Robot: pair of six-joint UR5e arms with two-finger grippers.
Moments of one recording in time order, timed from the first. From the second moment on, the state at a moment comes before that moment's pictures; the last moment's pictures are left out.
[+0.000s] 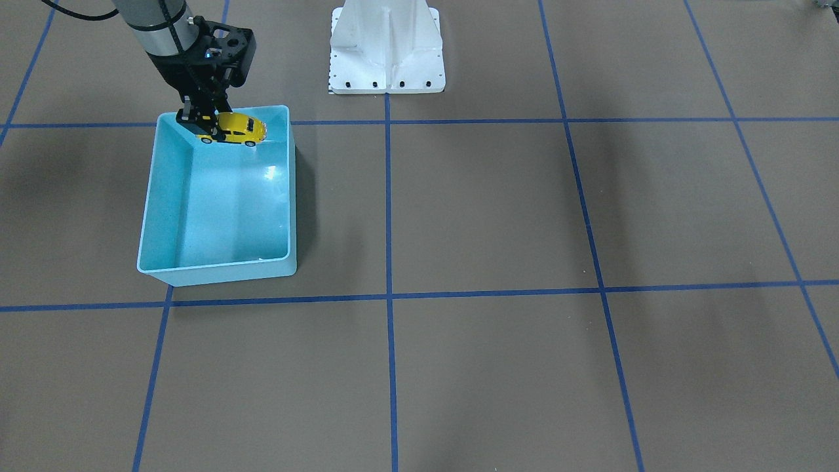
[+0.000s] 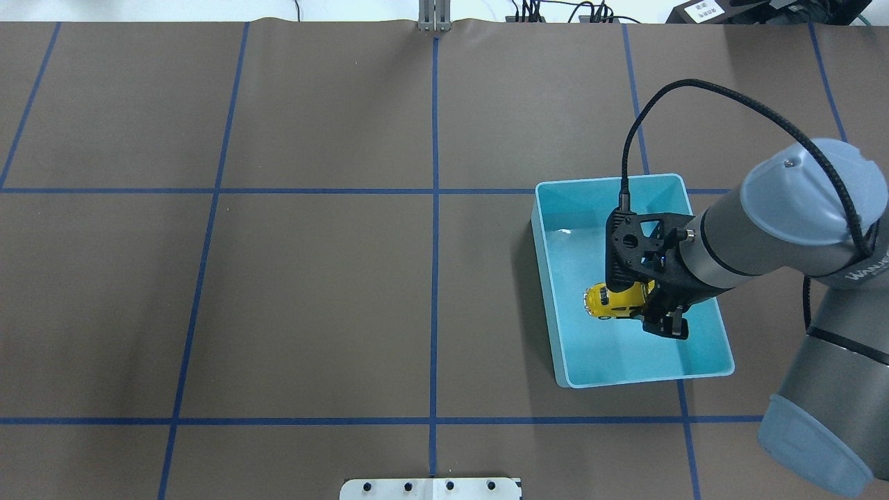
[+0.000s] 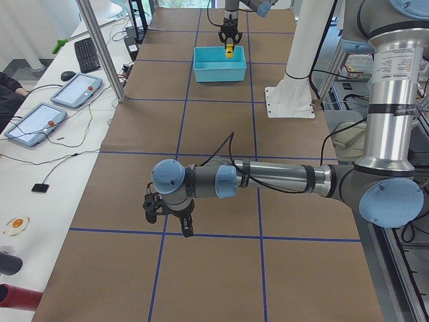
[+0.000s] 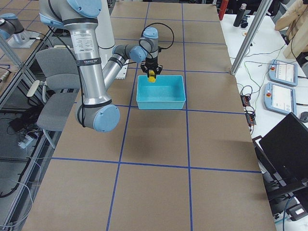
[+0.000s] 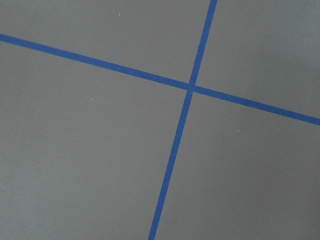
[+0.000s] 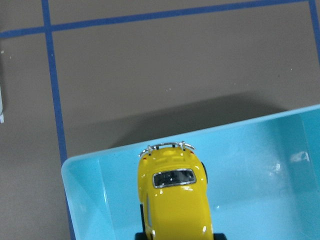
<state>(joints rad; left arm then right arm) -1.58 -1.58 -1.62 -1.45 -2.43 -0.20 0.63 -1.38 2.22 -1.70 2.00 -0.33</state>
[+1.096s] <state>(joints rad) -1.58 -1.62 -1.57 -1.45 -2.43 -0.20 0.64 -1.42 1.93 -1.37 2.05 -0.35</state>
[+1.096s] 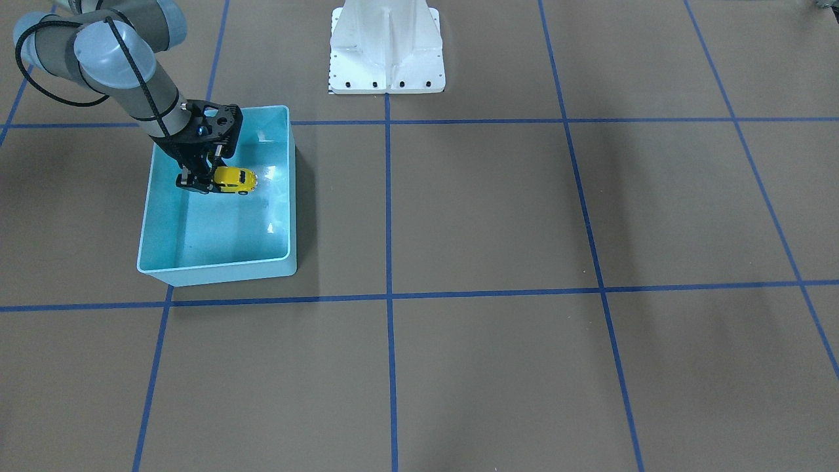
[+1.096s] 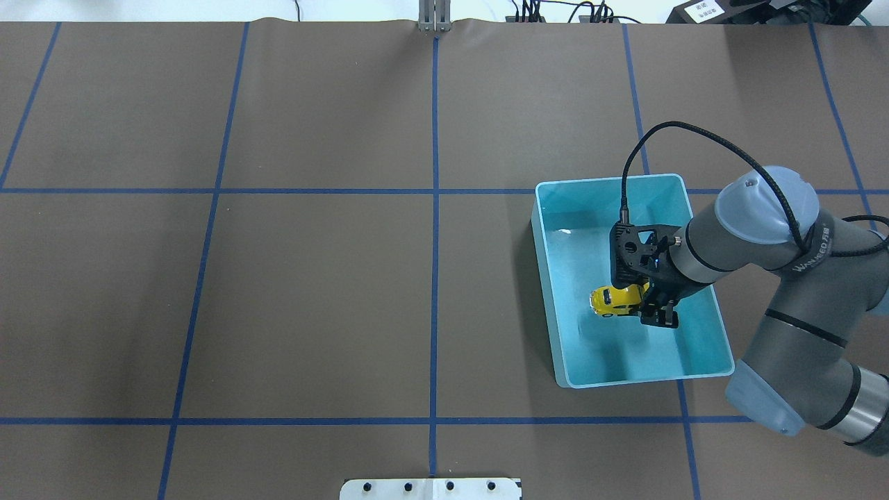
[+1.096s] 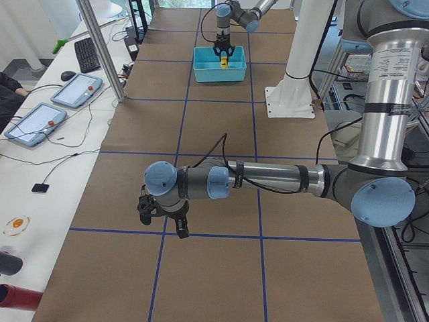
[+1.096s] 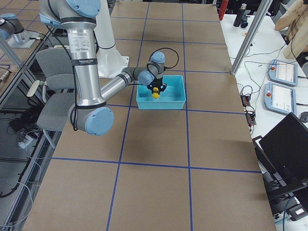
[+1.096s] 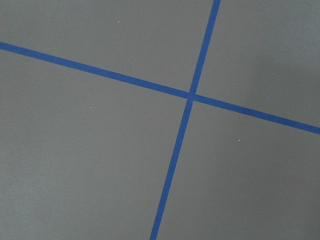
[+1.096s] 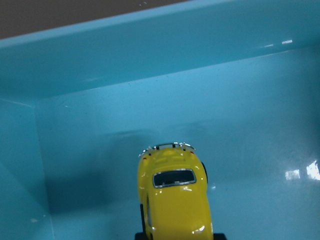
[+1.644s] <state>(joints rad) -1.58 -1.62 -1.57 -1.45 -2.43 -0.20 0.64 -1.42 1.91 -1.36 2.05 -0.35</state>
